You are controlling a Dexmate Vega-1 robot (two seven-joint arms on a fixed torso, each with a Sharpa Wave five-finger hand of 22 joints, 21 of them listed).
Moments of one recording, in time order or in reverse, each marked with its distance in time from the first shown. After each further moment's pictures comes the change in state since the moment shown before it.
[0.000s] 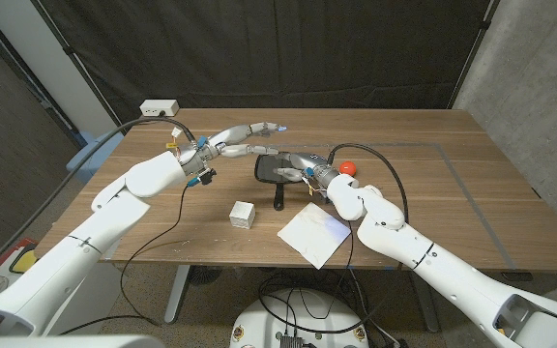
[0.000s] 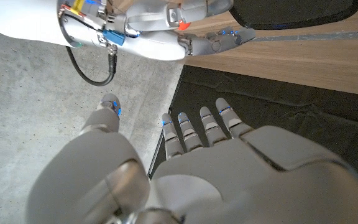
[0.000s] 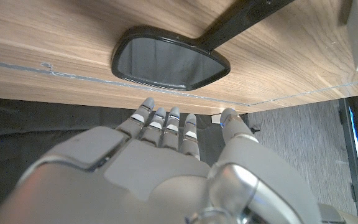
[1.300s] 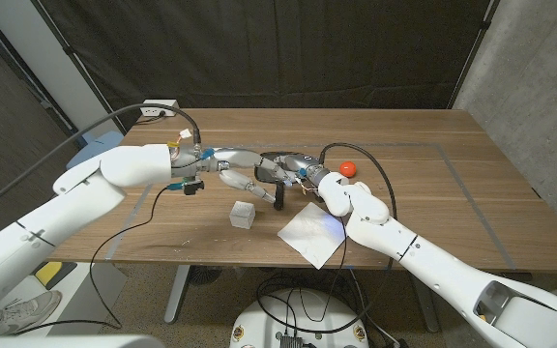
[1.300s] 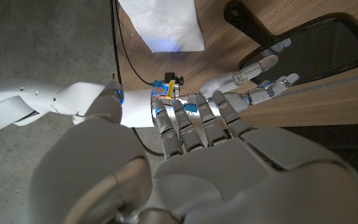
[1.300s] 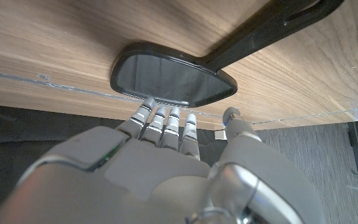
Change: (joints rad) left arm 0.026 0.229 -0.022 -0.278 0.048 0.136 -0.307; left_hand 0.157 -0.017 0.002 -0.010 0.000 0.221 0.018 0.033 -0.009 0.235 -0.016 0.009 -0.005 0.196 -0.003 0.018 -0.005 0.102 0.009 0.026 0.000; right arm 0.059 0.047 -0.053 0.087 -0.047 -0.048 0.044; right_hand 0.018 -0.034 -0.009 0.003 0.000 -0.007 0.004 -0.005 0.000 -0.003 0.011 0.001 0.000 0.010 -0.002 0.008 -0.003 0.000 0.011 0.000 0.000
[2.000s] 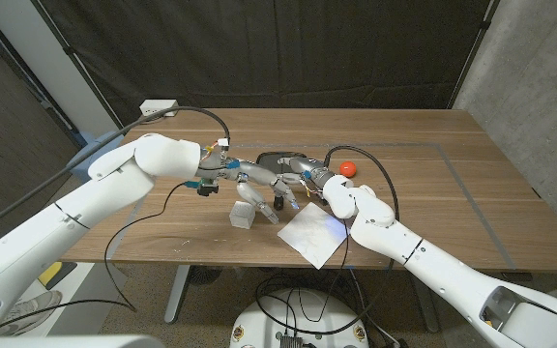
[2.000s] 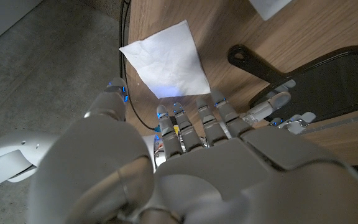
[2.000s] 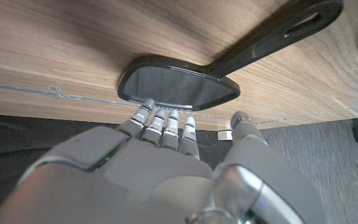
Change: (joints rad) left arm -0.175 -0.065 0.184 0.009 0.142 0.073 -0.216; left_hand 0.051 0.012 -0.006 0.015 0.000 -0.110 0.018 -0.083 0.003 -0.074 0.003 -0.080 0.000 -0.054 -0.002 -0.062 -0.009 0.020 -0.018 0.015 0.000; right arm -0.019 -0.013 0.018 -0.003 0.032 0.008 -0.012; right_hand -0.049 -0.041 -0.049 0.017 0.000 -0.068 -0.003 -0.013 0.000 -0.070 0.001 -0.020 0.000 -0.052 0.010 -0.008 0.000 -0.029 0.004 -0.017 0.000
